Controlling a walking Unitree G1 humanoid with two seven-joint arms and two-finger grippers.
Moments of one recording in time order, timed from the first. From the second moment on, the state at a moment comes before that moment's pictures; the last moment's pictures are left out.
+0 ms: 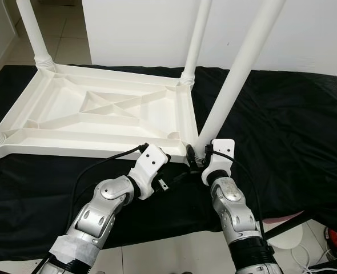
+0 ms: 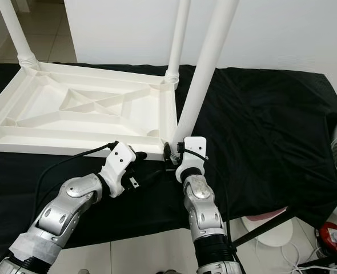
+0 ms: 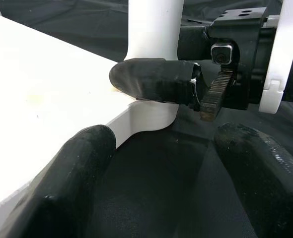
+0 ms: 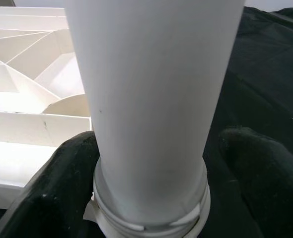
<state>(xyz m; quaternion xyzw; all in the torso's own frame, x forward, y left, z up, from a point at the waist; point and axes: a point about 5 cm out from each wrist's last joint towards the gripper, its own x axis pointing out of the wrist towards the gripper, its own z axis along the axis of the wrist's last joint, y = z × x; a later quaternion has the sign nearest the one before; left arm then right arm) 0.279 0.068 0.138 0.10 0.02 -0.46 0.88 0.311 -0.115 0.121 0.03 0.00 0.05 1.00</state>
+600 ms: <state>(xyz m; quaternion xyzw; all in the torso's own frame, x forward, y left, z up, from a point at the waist) 0.278 0.068 0.143 0.12 -0.01 -0.46 0.88 0.329 -0.161 0.133 -0.05 -0.03 0.23 0.97</state>
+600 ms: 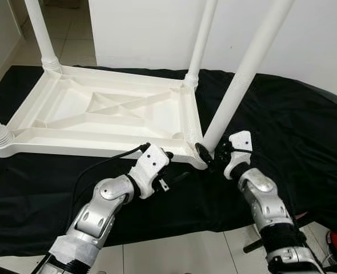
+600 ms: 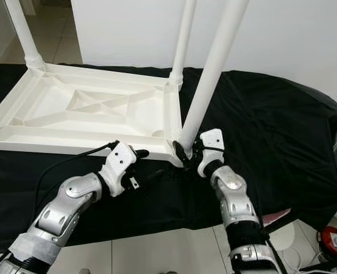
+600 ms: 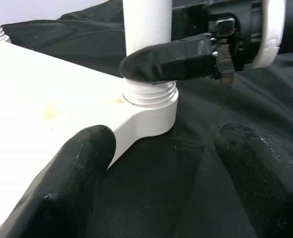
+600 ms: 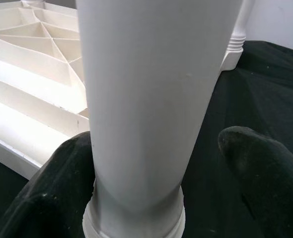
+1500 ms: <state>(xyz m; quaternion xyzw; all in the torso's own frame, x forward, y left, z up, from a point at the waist) 0.279 0.072 0.142 0.12 -0.02 -0.46 0.88 0.355 -0.140 0.127 -0.07 0.00 0.36 0.93</state>
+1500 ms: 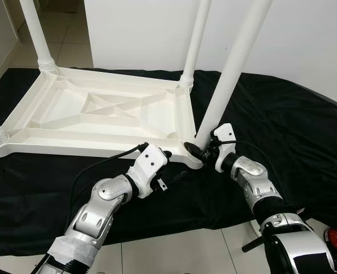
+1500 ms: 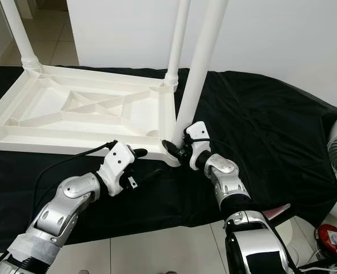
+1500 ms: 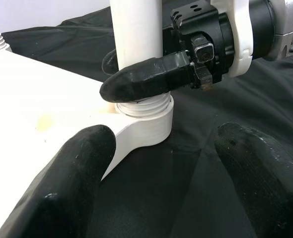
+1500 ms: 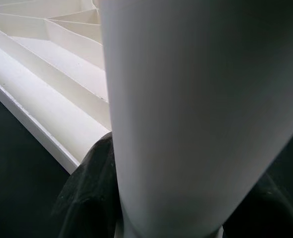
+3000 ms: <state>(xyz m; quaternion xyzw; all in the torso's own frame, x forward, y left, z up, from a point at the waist) 0.275 0.066 0.140 0.10 -0.02 -0.46 0.88 0.327 -0.091 0.130 0.05 -0.04 0.04 1.00</state>
